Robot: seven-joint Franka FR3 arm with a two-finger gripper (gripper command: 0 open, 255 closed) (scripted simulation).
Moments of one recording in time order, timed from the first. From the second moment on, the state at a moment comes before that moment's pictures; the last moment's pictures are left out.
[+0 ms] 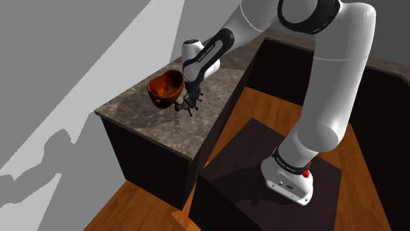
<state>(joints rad) -0.02 0.38 0.01 -2.18 -0.10 2.45 -0.07</state>
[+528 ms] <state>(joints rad) -0.03 0.29 0.01 -2.18 -0.09 2.36 -0.08</state>
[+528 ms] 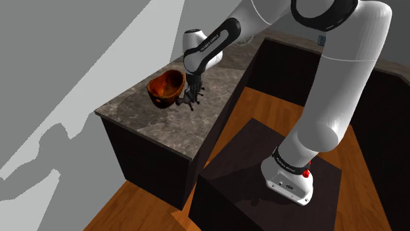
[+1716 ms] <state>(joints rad) -0.03 0.14 0.01 -2.11 -0.07 2.14 -0.10</state>
